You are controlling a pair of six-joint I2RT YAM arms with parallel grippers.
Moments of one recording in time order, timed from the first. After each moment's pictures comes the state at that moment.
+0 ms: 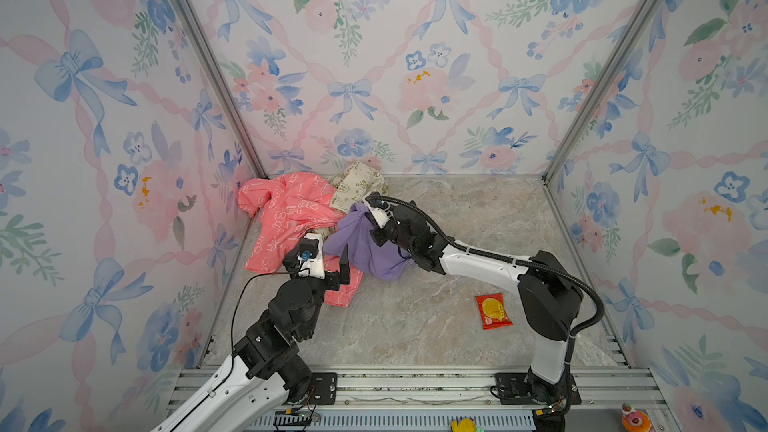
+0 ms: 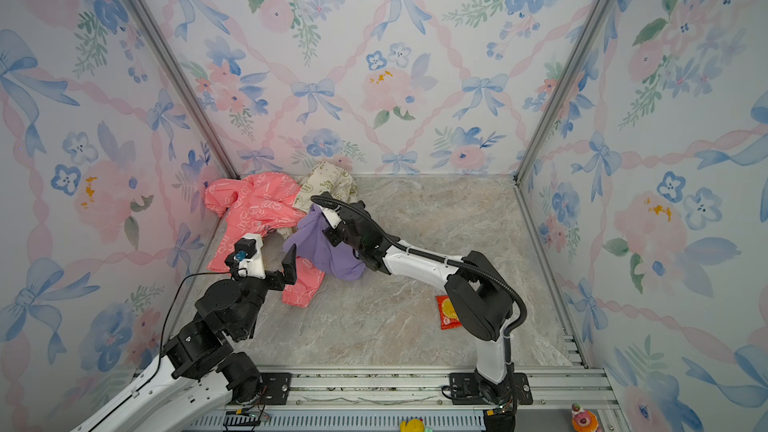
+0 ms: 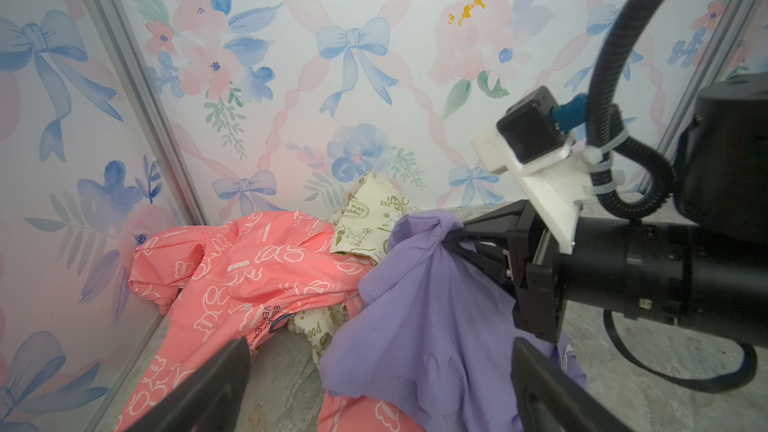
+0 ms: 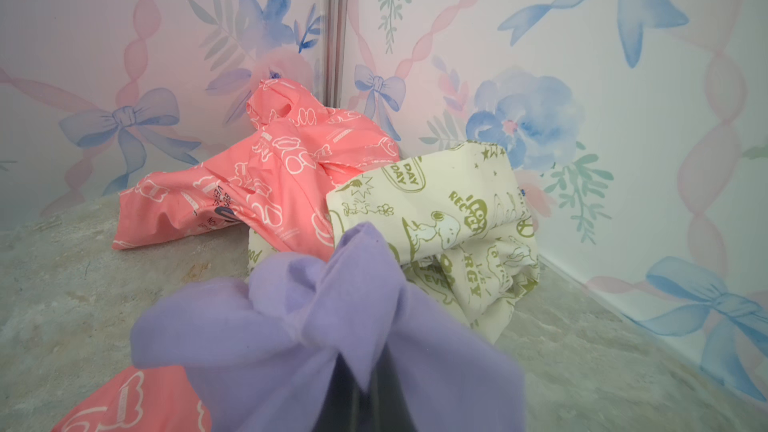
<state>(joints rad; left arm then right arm) -0.74 0.48 0.56 -0.16 -0.65 -0.03 0.87 1.88 1.39 0.27 0.09 -0.12</state>
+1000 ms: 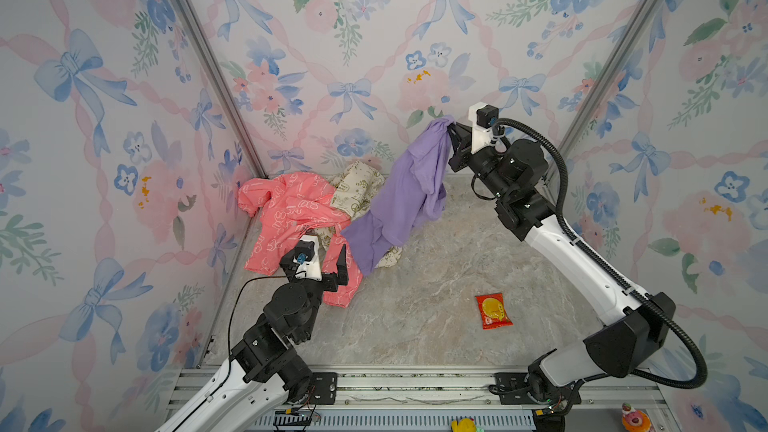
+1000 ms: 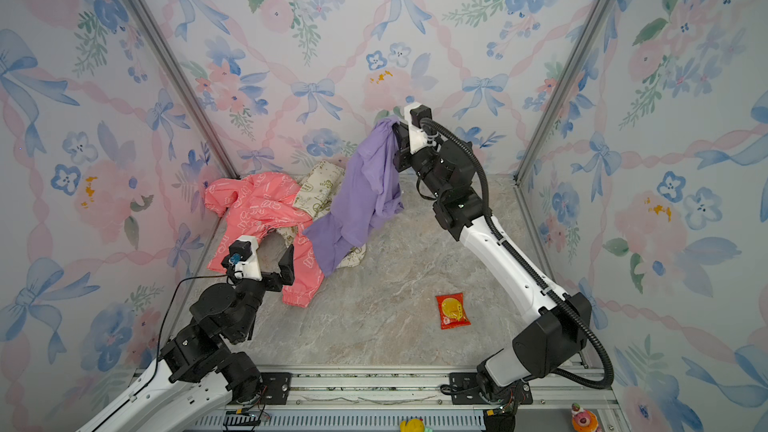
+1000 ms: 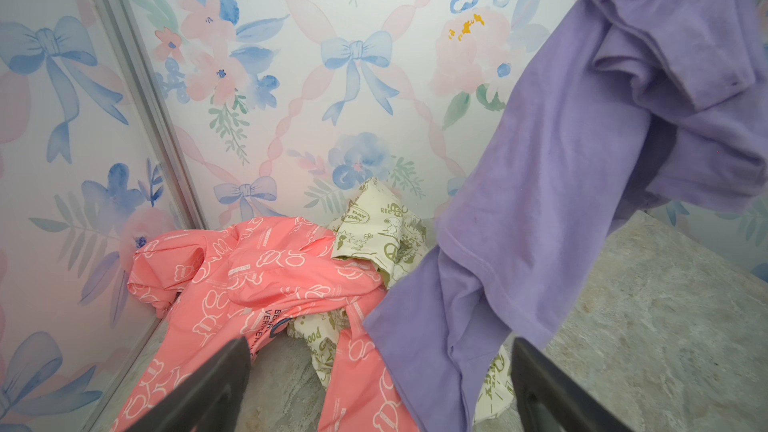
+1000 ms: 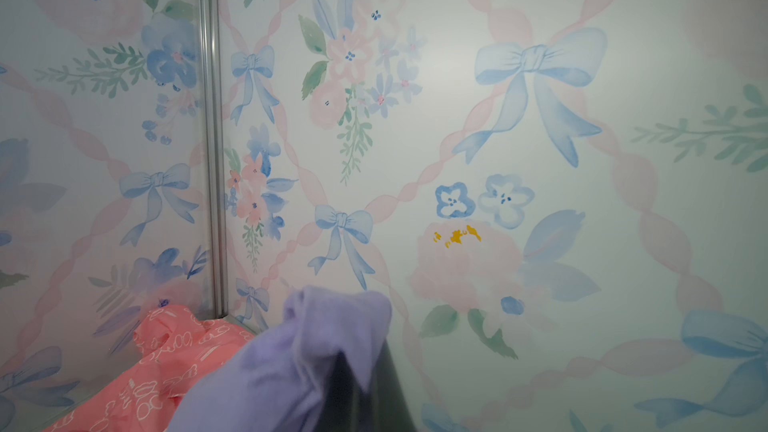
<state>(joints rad) -0.74 0.44 0.55 -0.15 -0.65 -0.03 0.47 1.52 1.58 0.21 -0.08 -0.08</state>
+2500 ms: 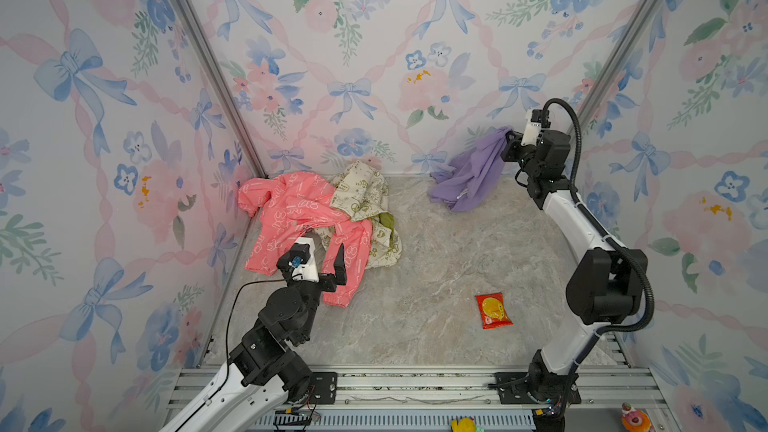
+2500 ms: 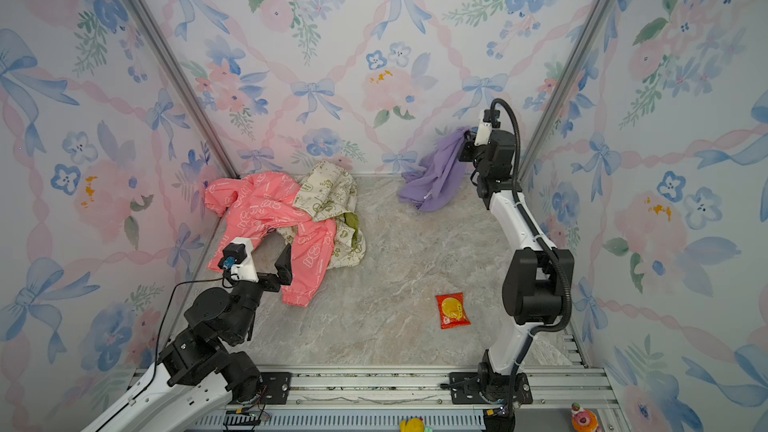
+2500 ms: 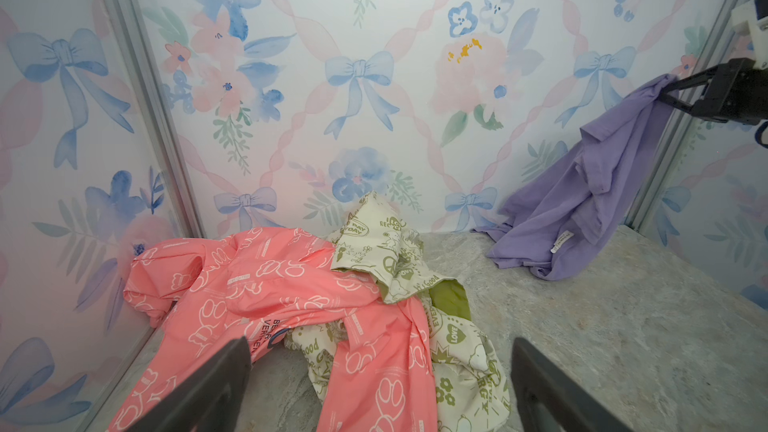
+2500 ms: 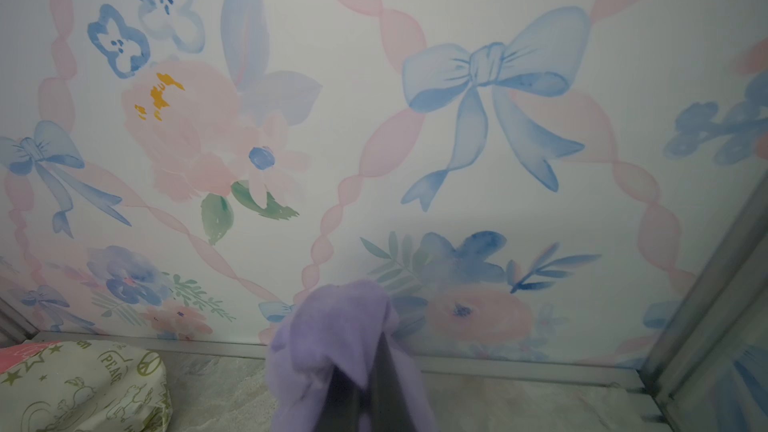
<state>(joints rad) -0.74 0.40 0.52 -0.11 -0.65 -0.02 0.01 1.77 1.54 0.16 -0.12 0.14</state>
